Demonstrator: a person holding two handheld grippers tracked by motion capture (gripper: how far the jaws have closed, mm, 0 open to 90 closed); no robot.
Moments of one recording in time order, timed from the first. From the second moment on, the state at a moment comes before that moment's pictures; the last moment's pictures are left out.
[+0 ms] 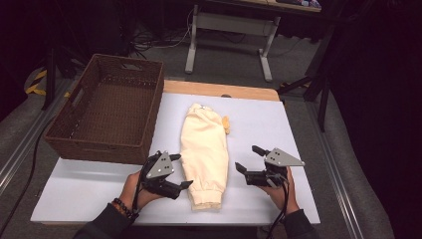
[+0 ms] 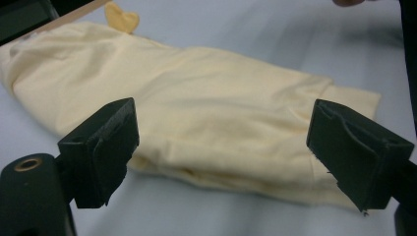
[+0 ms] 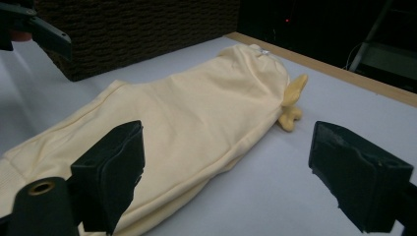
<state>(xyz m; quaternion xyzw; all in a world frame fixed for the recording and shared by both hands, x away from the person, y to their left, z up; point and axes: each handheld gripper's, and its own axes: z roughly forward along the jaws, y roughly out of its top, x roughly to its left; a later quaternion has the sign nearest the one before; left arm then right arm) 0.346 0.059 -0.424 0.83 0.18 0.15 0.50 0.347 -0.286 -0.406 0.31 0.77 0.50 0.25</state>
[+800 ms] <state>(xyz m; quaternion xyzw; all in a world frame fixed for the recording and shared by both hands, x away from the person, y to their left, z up) 0.494 0.025 -0.435 0.80 0.36 0.16 0.45 0.487 -0.233 -0.399 0.37 0.78 0.44 0.23</state>
